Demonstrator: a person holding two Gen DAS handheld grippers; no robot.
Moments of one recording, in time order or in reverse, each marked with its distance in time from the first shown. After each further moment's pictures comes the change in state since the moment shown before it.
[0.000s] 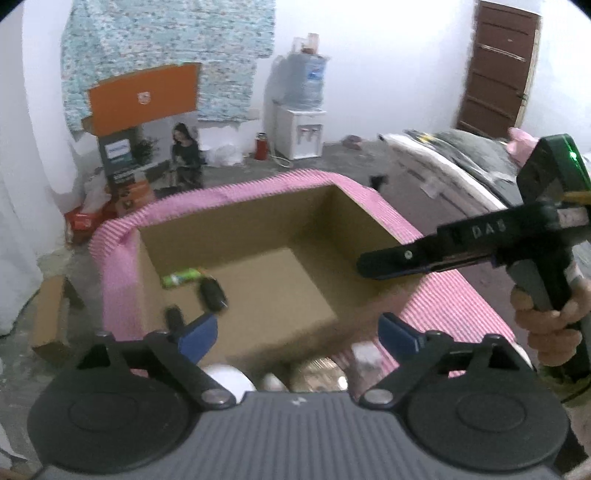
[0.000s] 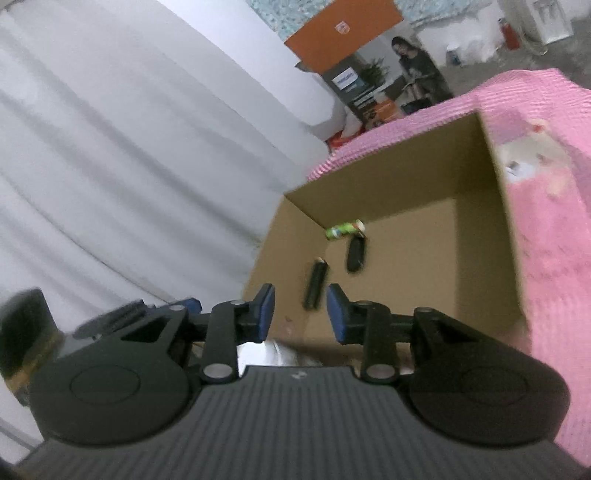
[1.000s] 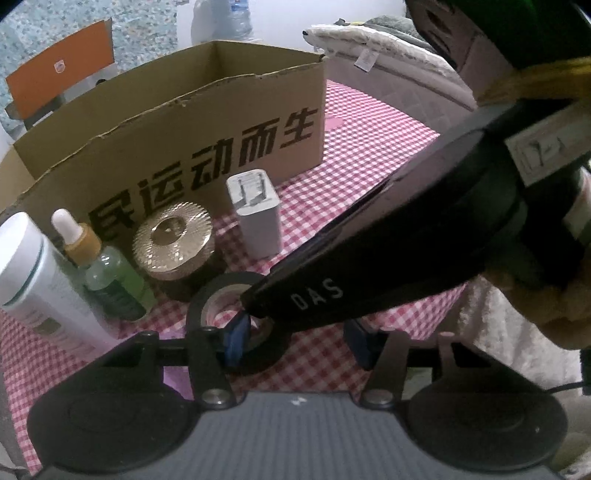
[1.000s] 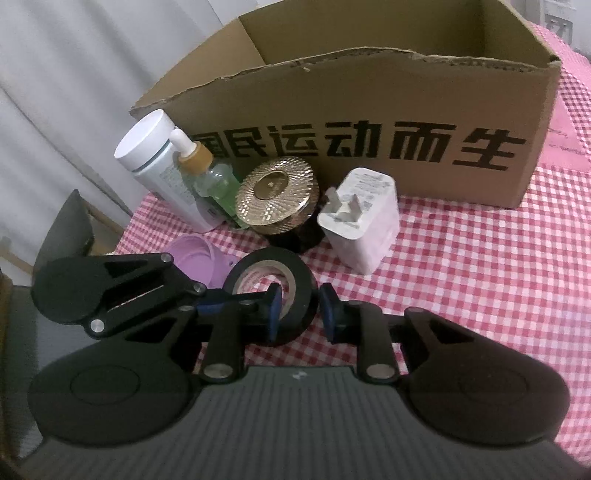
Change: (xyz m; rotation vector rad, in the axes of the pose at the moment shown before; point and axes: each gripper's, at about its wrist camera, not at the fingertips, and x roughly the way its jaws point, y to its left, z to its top) left arm 0.106 -0.082 -0.124 0.204 0.187 -0.058; right arm 0.088 -0.021 -0.129 -0.244 0.258 -0.293
